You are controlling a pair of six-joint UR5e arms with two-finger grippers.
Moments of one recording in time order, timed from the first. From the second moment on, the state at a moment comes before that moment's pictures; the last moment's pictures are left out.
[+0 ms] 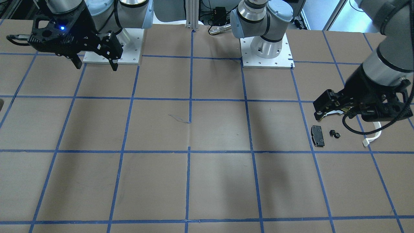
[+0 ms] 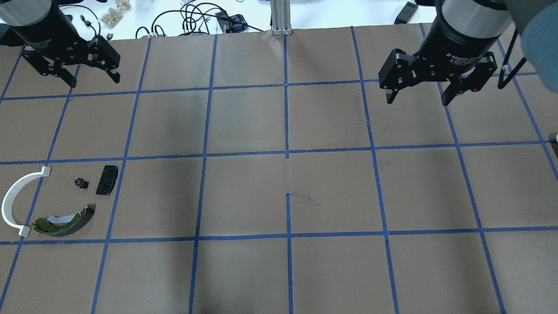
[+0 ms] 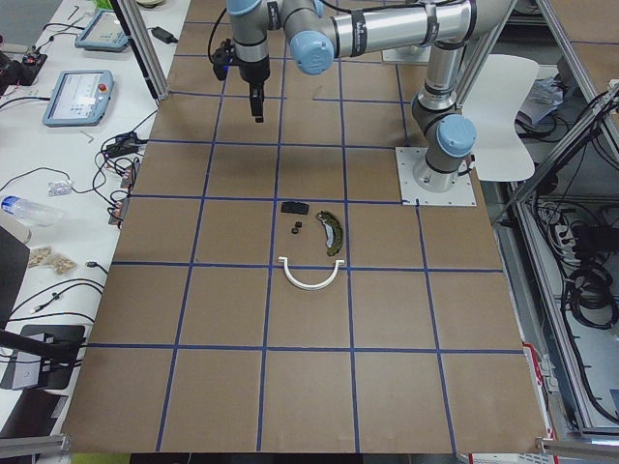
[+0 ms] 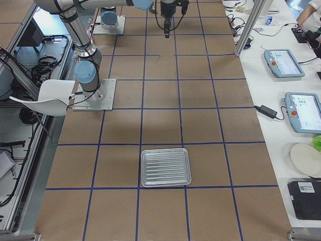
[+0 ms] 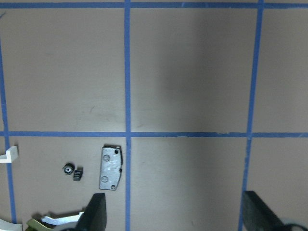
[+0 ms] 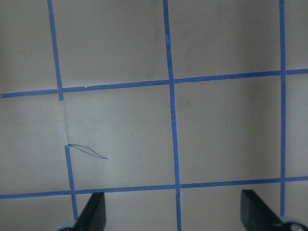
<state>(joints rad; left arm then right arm) -1.37 -1.72 -1.43 -1.55 1.57 0.13 1.58 -1.65 1.57 -1.53 -1.54 0.06</state>
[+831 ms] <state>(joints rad) -1.54 -1.64 -1.46 -1.63 1.57 0.05 1.58 -1.65 1.57 -1.53 -1.56 0.02</state>
